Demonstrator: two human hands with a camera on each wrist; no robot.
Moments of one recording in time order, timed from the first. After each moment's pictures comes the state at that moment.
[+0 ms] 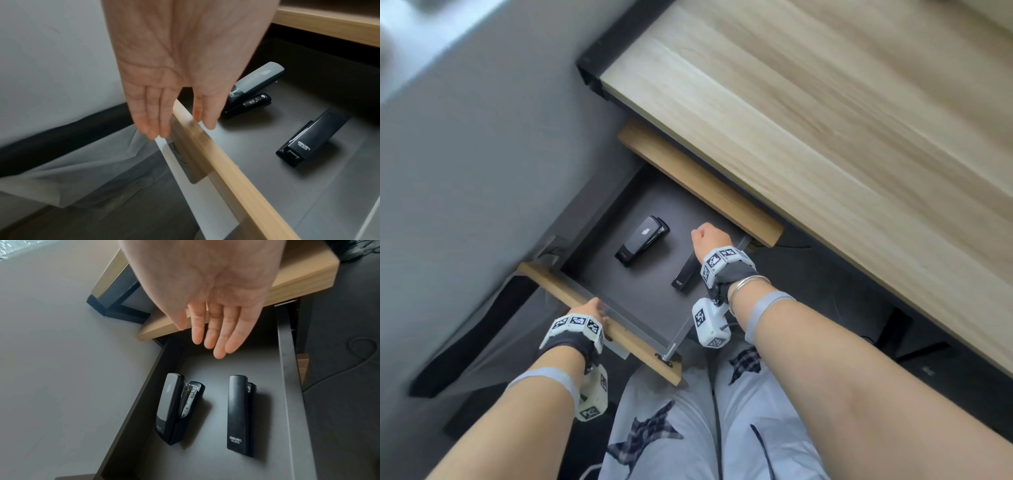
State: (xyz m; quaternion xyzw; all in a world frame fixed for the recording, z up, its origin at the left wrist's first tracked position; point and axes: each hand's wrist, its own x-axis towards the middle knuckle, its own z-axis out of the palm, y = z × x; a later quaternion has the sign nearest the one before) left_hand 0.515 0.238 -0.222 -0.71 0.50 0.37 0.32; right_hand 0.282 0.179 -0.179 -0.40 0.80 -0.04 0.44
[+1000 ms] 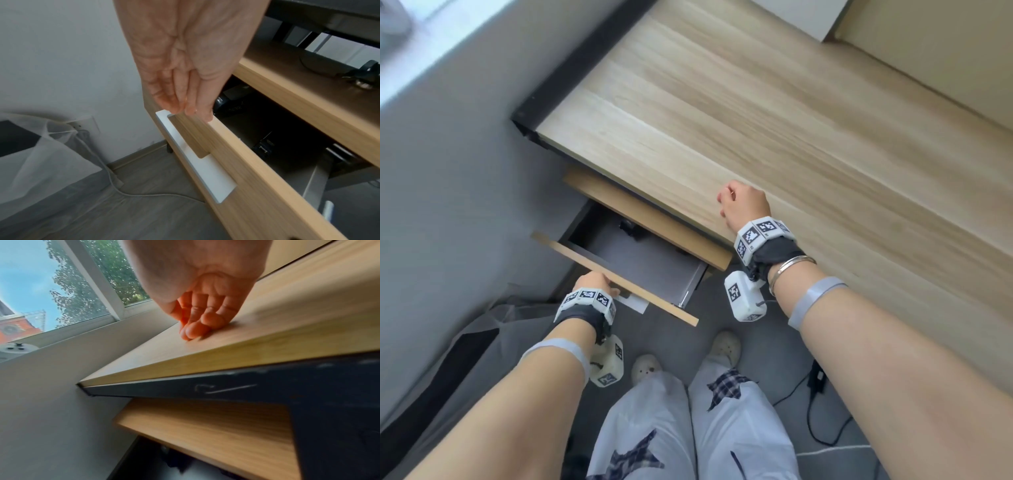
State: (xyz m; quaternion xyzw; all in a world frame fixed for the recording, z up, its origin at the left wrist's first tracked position) left_hand 0.406 0.145 -0.195 -0.71 0.56 0.39 0.21; right_hand 0.158 0.139 -0.094 -0.44 0.84 -0.19 0.27
